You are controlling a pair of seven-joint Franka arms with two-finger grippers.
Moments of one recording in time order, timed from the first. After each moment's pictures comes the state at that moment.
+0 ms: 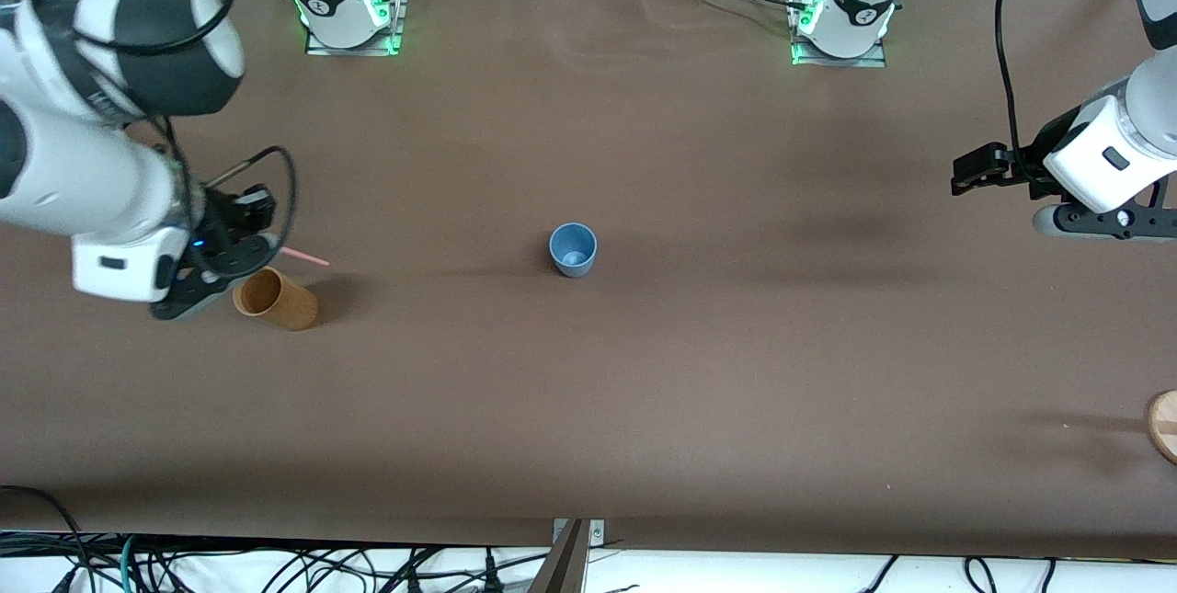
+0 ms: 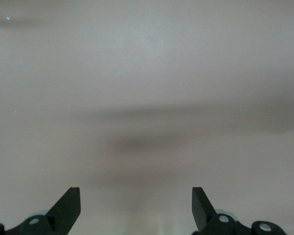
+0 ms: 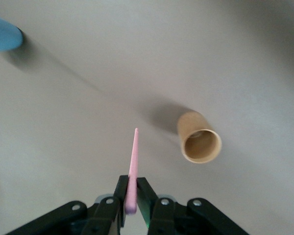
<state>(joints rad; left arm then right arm) -0.06 0.16 0.01 -1.46 -0.02 1.48 -0.03 0.23 0.47 0.05 -1.09 -0.07 1.38 -0.35</state>
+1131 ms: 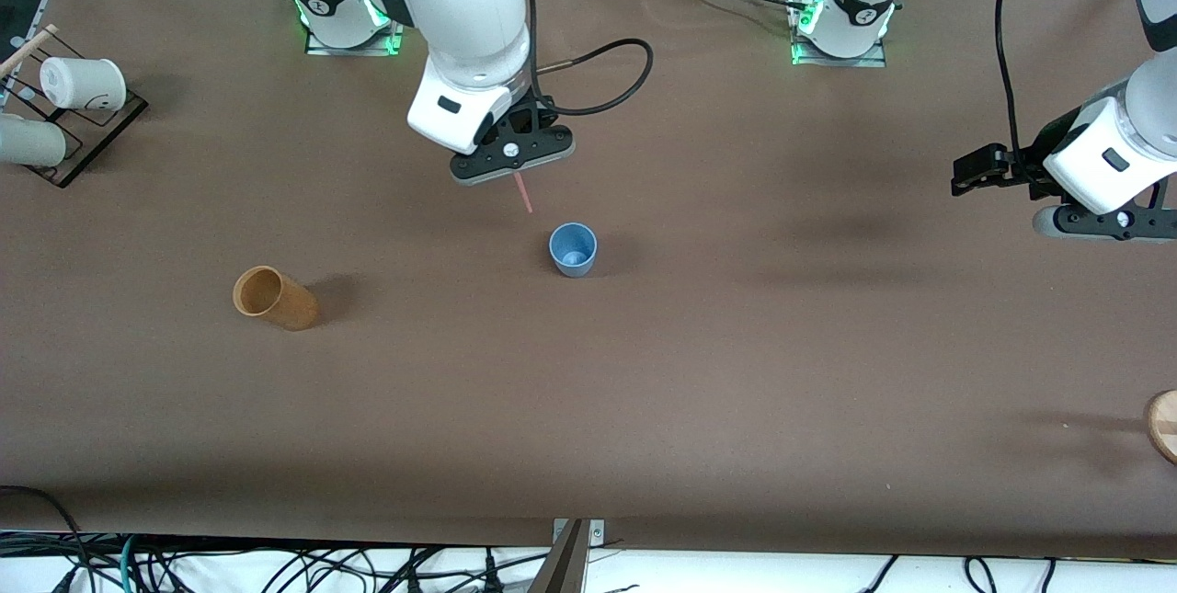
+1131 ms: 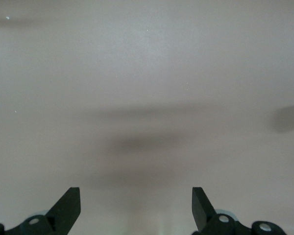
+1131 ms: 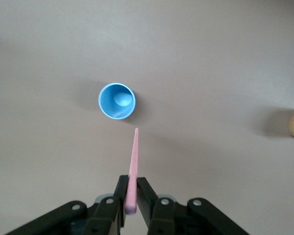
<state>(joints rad) -0.06 0.16 0.01 -1.46 -0.02 1.48 -0.03 0.67 0.47 0.06 -1.09 -0.02 1.52 0.40</state>
